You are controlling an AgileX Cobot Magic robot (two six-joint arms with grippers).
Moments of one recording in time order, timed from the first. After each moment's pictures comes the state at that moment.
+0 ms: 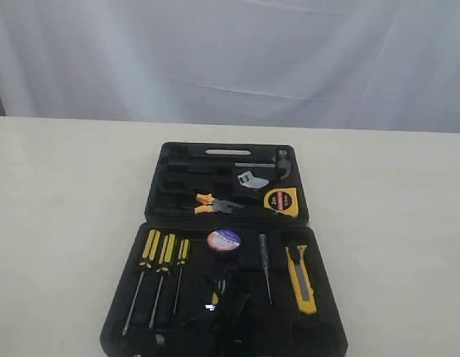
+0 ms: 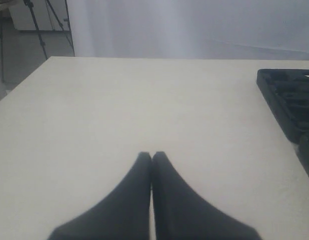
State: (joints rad) left arm 0.07 0.00 0.00 0.01 0.35 0.01; right arm 0.94 1.77 -0.78 -1.27 0.63 0.92
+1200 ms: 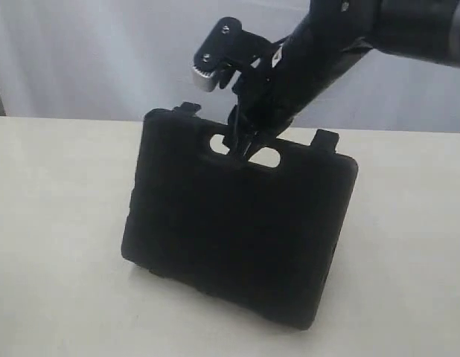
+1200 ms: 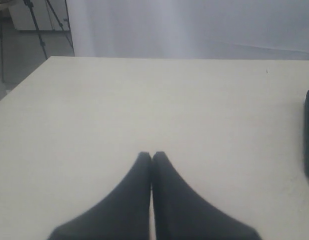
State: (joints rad) left arm 0.07 0.00 0.00 0.01 0.35 0.01; right arm 0.13 1.82 -1.55 0.19 0.79 -0.77
